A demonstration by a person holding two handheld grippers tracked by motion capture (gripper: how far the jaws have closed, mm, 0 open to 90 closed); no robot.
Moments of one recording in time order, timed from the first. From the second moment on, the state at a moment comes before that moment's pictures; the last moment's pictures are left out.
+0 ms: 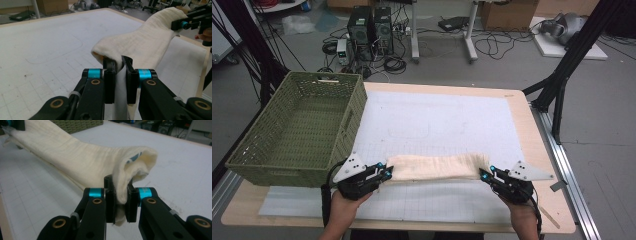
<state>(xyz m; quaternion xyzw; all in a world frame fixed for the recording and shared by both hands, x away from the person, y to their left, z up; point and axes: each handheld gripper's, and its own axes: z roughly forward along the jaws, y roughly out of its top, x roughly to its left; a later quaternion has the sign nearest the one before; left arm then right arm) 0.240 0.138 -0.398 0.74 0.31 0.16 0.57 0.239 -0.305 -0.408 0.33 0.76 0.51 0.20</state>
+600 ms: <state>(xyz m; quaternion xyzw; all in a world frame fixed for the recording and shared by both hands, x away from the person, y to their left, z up) 0.231 0.148 -0.371 0.73 0.29 0.19 0.59 0.260 -0.297 -0.383 0.32 0.75 0.53 0.22</state>
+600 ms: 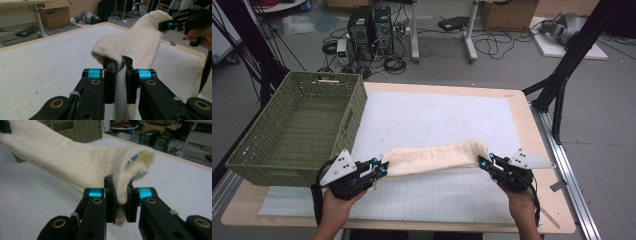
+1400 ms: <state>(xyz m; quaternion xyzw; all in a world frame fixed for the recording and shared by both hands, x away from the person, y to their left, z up) 0.226 0.178 -0.345 0.70 0.30 0.24 0.61 0.312 -0.258 -0.339 0.28 0.76 0.55 0.22</state>
